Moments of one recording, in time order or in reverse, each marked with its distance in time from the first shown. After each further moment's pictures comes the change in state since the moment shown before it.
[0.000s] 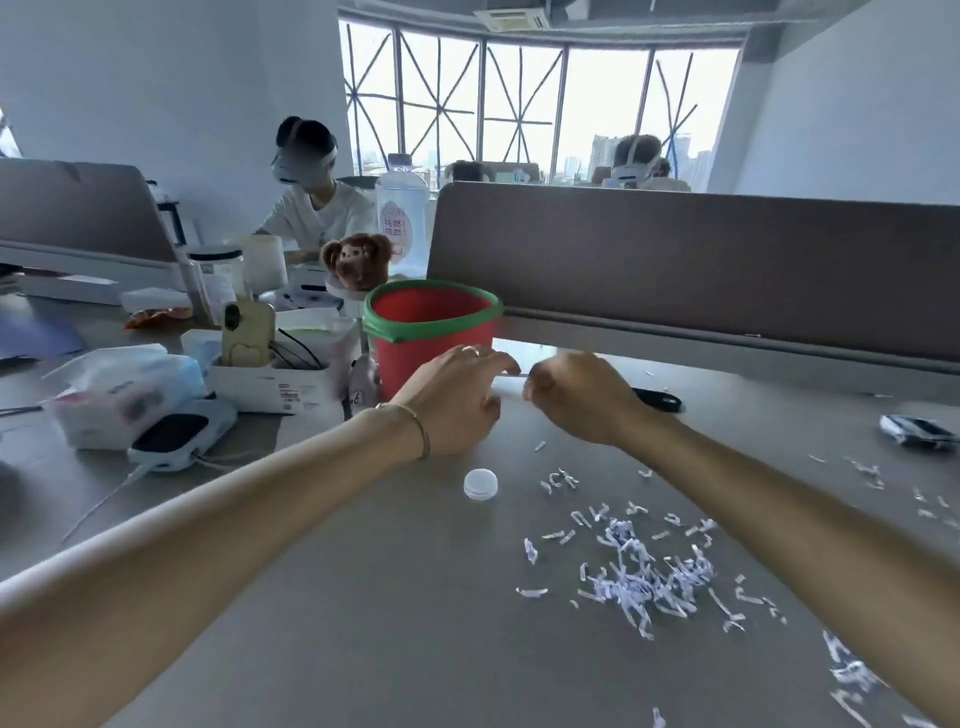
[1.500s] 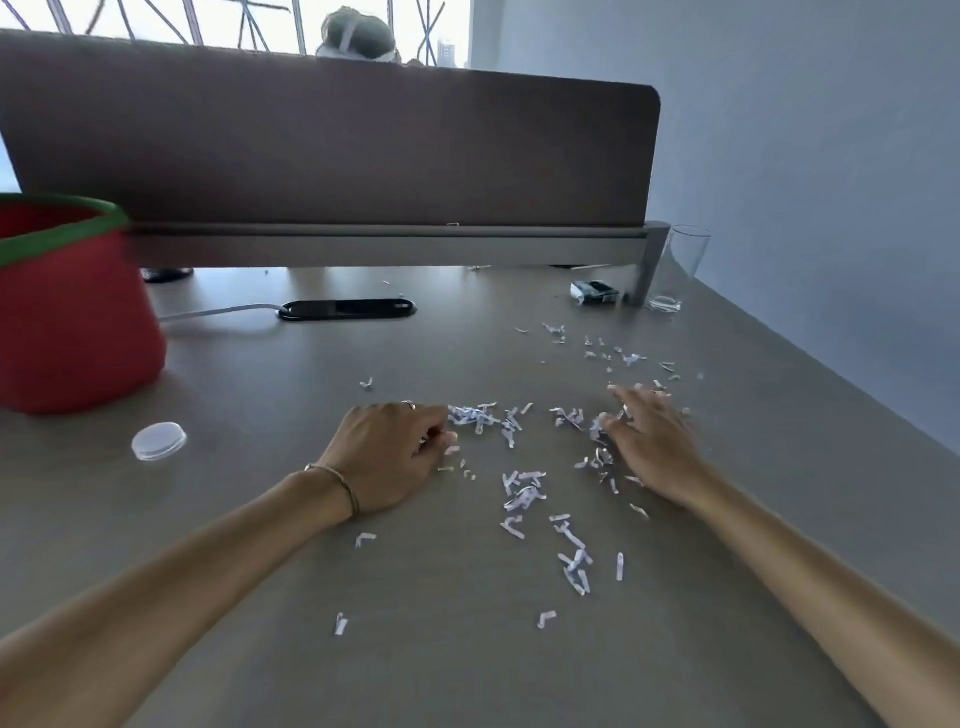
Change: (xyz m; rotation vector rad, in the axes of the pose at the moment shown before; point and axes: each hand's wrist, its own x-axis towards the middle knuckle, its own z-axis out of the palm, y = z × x) left_hand 0.004 0.182 0.179 -0.139 -0.051 0.352; right_hand -0.321 0.224 -0.035 0.024 0.054 0.886
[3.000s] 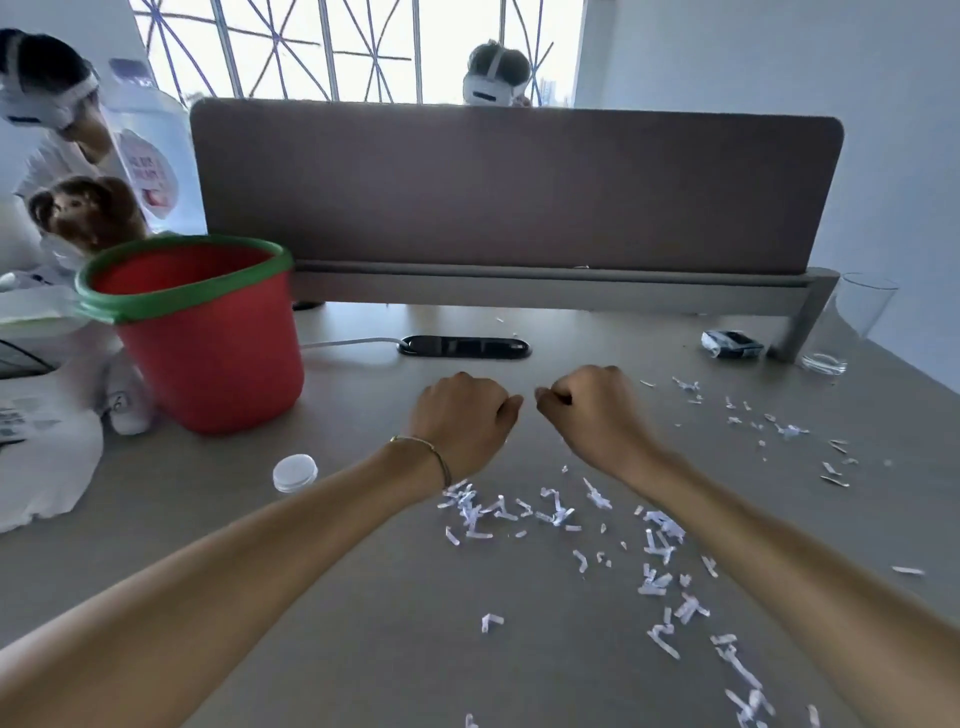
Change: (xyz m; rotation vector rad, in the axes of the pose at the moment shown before) left_hand 0.049 -0.050 -0.046 0.130 -0.002 -0.269; right_hand 0.071 -0.195 0.042 0.144 0.150 -0.565
